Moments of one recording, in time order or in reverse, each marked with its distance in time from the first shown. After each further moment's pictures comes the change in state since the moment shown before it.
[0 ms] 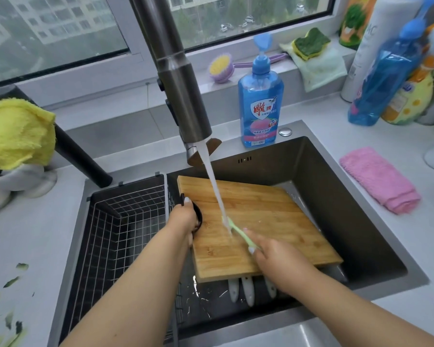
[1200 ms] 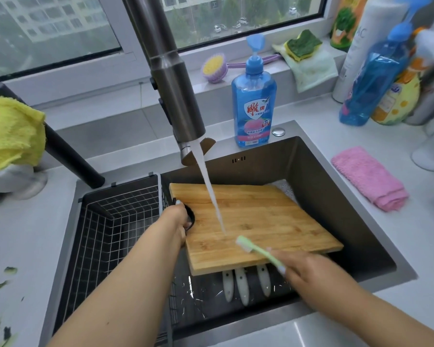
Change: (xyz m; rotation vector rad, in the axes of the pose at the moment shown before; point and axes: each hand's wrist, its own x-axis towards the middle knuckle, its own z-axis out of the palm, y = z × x) left_hand 0.004 0.008 -0.002 -0.093 -0.009 -0.124; right_hand -0.050 0.043 -0.022 -0.129 0.050 -0.046
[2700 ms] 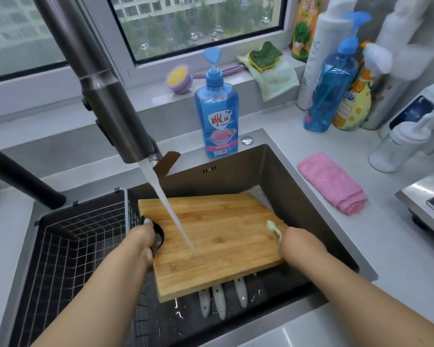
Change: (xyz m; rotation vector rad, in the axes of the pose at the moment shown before) left_hand -0.010 -0.004 0.006 0.032 0.043 -0.035; right_hand 0.071 0.048 -0.025 -0.181 0.026 0.653
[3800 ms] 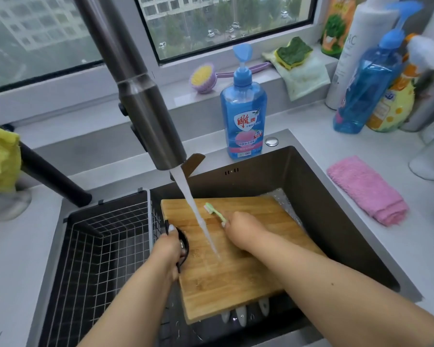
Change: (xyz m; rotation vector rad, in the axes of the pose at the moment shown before) left_hand 0.012 -0.023 -0.006 -0.024 -0.055 0.081; right_hand 0.010 -0.140 0.005 0.137 -0.097 -0.497
